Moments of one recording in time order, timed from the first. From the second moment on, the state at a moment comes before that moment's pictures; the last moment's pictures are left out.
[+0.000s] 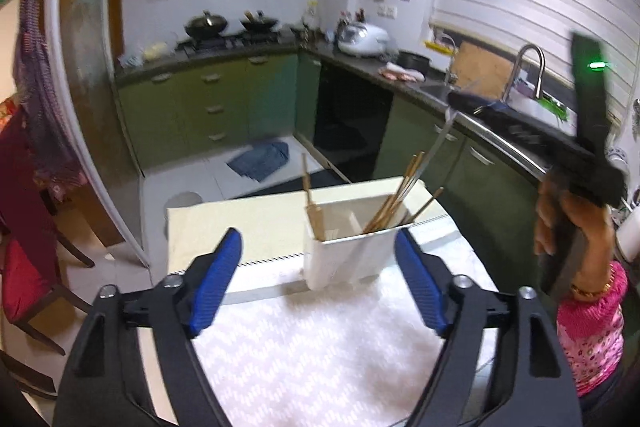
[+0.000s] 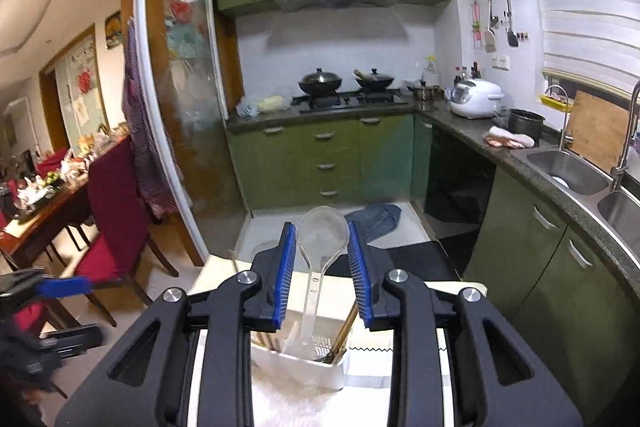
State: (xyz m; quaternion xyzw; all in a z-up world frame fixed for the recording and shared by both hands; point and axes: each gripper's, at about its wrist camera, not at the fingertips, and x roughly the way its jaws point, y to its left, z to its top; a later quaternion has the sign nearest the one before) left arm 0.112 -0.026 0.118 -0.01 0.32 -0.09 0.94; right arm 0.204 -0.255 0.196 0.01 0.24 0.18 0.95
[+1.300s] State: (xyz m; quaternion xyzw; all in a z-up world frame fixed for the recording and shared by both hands) left arm -0.022 -0.050 0.028 0.00 0.23 -0.07 0.97; right arm -0.061 -0.325 0.071 -0.02 0.19 0.16 0.97
